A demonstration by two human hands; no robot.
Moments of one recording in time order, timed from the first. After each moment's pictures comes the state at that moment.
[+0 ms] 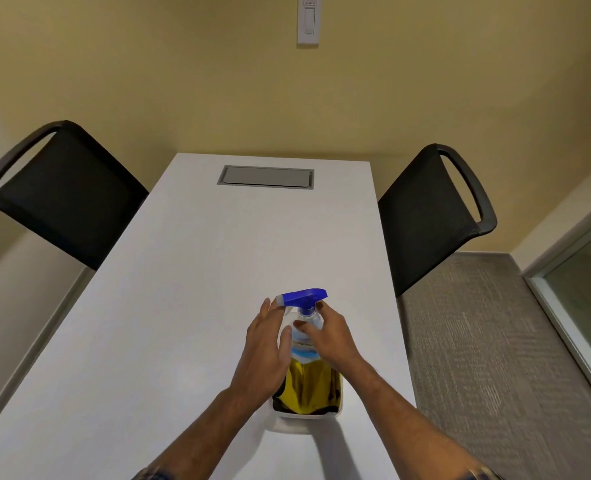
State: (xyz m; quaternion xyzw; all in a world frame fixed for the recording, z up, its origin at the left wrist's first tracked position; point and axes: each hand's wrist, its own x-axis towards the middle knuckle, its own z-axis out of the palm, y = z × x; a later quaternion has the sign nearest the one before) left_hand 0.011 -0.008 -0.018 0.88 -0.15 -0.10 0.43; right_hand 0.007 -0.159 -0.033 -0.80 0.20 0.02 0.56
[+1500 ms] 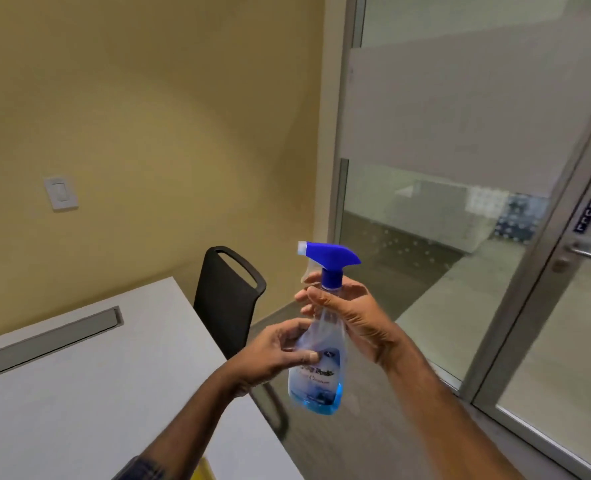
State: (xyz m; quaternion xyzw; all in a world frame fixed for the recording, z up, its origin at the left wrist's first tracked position) left_hand -0.096 -0.182 0.218 0.56 -0.54 -0.46 0.43; right_hand -0.261 -0.282 0.272 -0.62 0.18 -0.31 0.70
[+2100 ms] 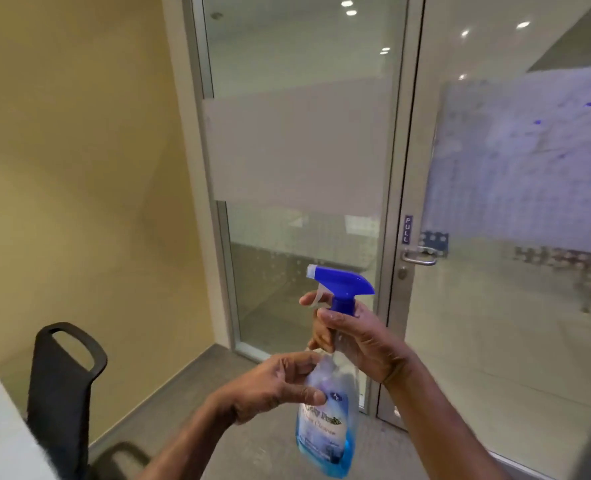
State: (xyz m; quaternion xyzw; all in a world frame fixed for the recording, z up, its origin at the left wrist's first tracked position) left_hand -0.378 -0.362 0.249 0.38 -0.63 -0.61 0.30; right_hand -0.571 -0.403 0.301 -0.60 0.13 -0.39 0.68
